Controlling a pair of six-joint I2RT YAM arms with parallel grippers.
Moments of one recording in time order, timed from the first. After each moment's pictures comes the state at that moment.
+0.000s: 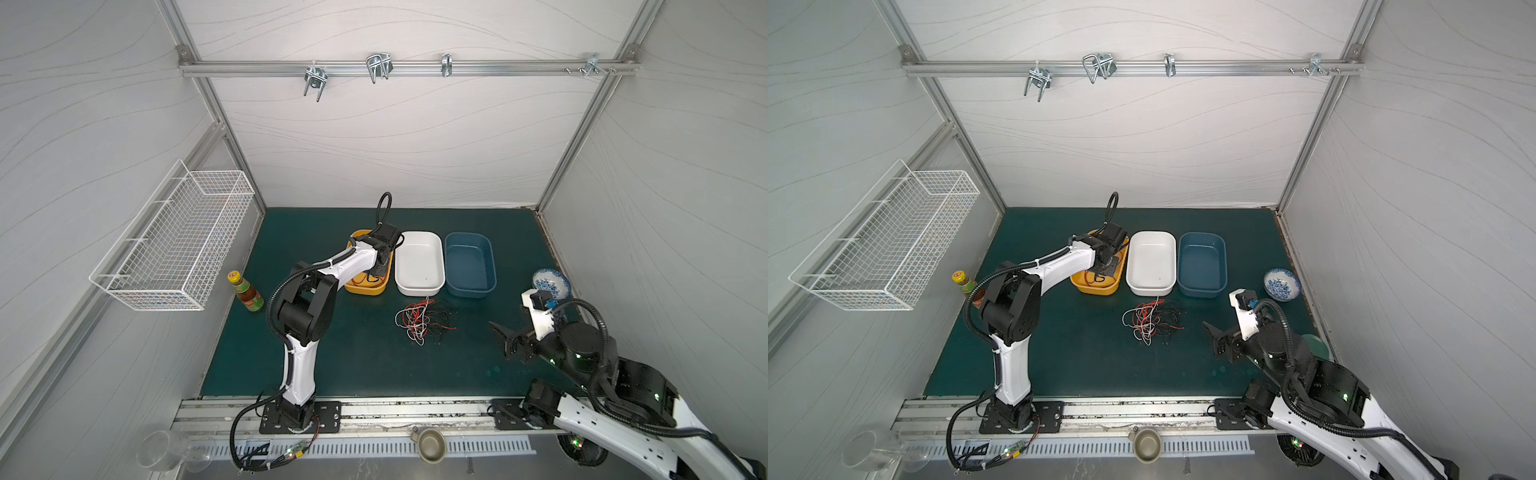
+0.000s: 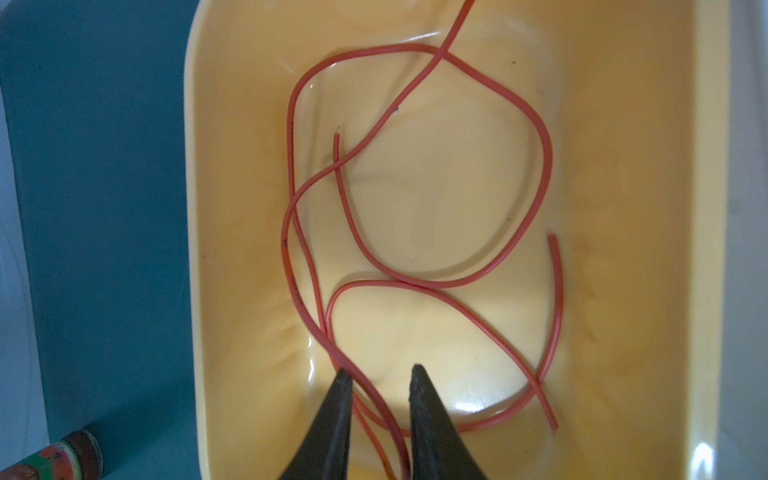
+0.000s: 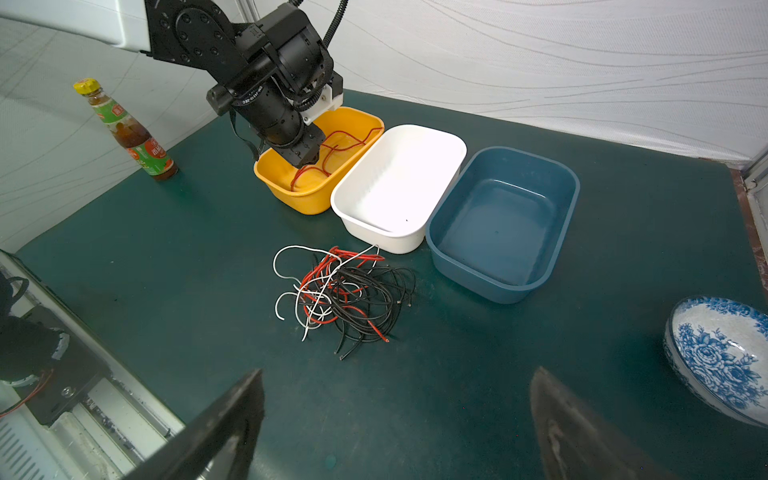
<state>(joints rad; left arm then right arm) -0.49 2.00 1.51 -0.76 -0.45 -0.21 1.00 0.34 0.81 -0.93 0.35 0.26</state>
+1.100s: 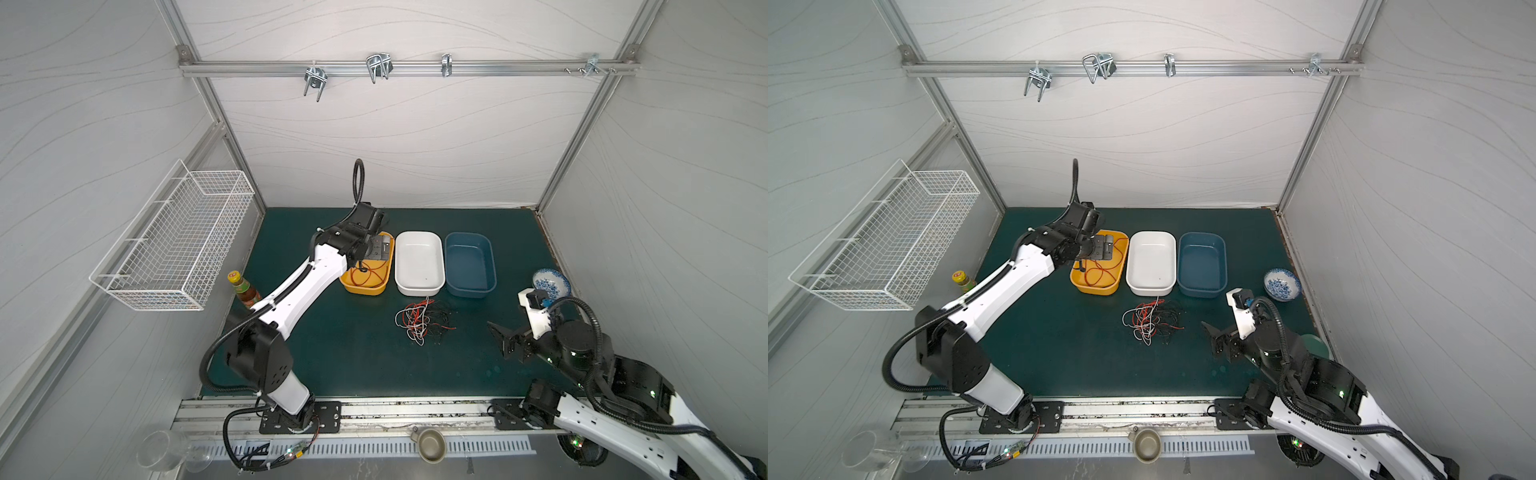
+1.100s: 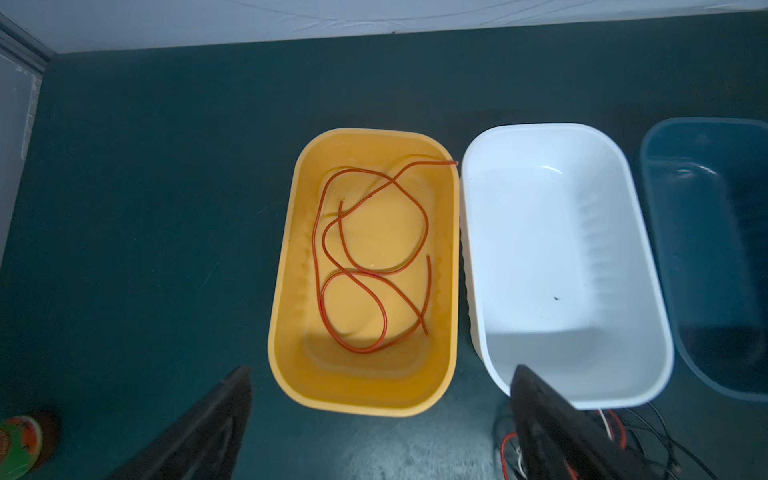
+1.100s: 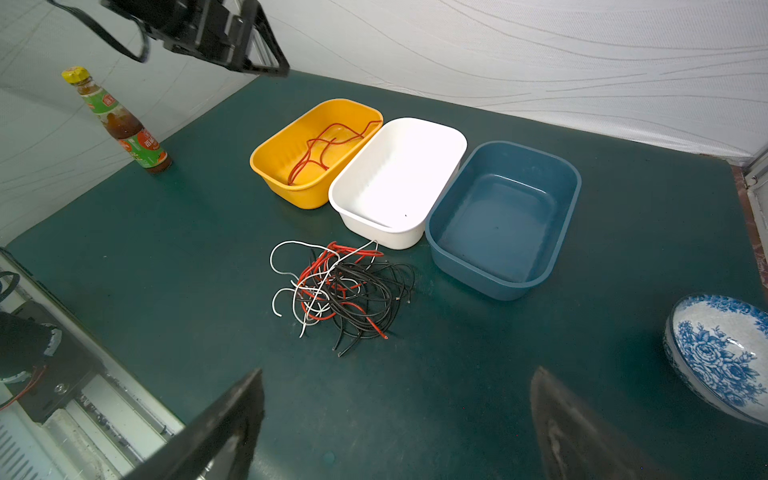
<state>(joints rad) -0.49 1.54 1.47 -0.82 -0.27 -0.36 1.00 0.36 0.81 -0.93 0.35 0.26</state>
